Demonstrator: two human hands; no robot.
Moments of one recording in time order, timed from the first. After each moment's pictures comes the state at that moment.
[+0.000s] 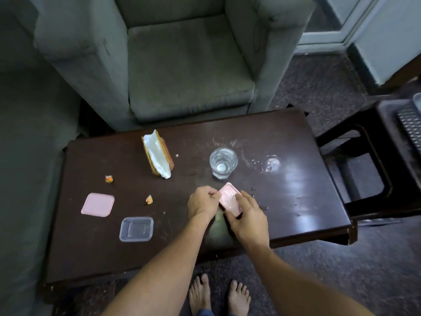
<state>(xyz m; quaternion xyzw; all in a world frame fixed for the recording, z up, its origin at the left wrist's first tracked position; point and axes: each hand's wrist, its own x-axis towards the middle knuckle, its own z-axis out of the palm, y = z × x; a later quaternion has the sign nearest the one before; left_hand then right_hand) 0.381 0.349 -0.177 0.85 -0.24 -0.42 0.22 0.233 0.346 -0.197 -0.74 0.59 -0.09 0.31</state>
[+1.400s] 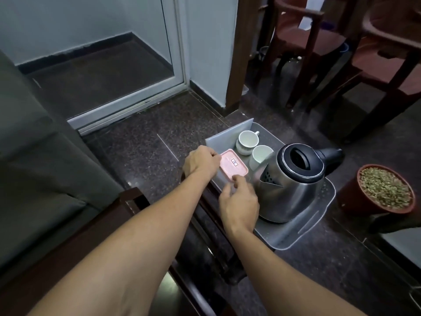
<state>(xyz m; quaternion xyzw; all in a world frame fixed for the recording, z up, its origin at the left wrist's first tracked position) -0.056 -0.132 -0.068 0.71 -0.62 -0.31 0.13 -0.117 -0.015 -0.084 -0.38 0.84 -0.34 0.21</state>
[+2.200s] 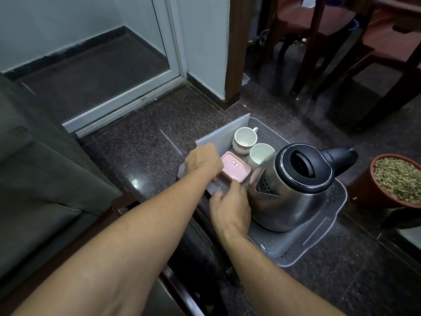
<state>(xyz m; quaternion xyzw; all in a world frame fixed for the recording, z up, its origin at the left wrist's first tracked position) -0.093 -0.168 -0.090 0.72 -0.65 -0.25 0.00 -0.126 -0.042 -0.103 -0.37 0.84 -0.25 0.30</state>
